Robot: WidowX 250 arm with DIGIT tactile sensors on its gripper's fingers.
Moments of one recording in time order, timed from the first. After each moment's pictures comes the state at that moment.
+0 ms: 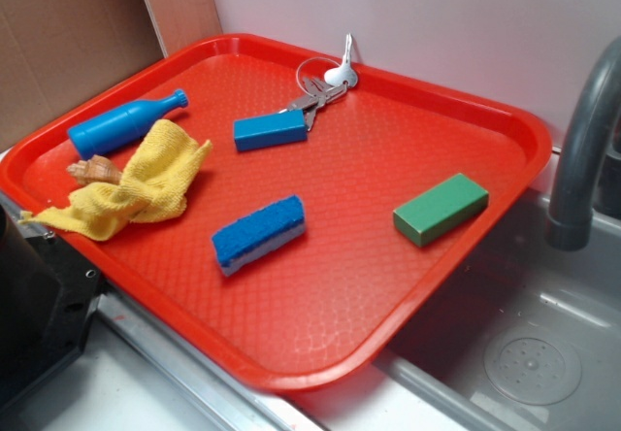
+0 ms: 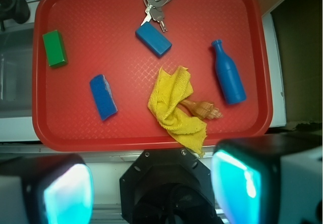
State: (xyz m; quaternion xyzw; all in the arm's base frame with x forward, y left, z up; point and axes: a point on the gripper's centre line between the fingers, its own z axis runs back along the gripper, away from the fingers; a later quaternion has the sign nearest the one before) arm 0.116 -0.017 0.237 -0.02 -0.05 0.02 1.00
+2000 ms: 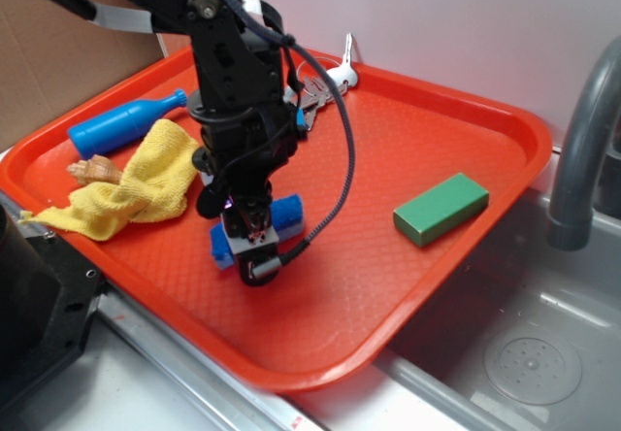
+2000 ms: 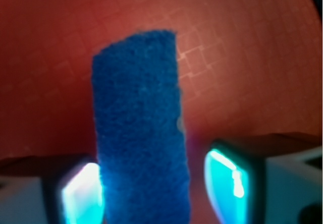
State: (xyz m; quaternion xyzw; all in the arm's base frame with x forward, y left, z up) arm 0.168 -0.083 0.024 0.03 0.04 -0.18 0.98
